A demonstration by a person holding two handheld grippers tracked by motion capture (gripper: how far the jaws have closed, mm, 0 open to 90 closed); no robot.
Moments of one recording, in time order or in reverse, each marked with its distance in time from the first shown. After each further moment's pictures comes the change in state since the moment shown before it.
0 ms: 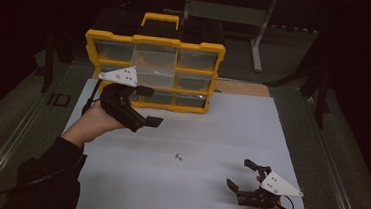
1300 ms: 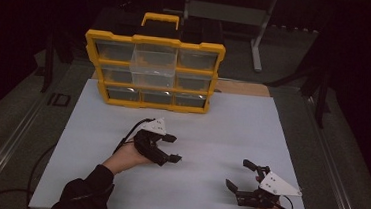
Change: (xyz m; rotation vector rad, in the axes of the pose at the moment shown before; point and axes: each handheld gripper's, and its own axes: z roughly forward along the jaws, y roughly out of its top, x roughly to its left) left arm 0.001 -0.112 0.124 0.129 -0.075 -0.041; right arm 0.001 -0.001 0.002 0.010 0.009 -0.008
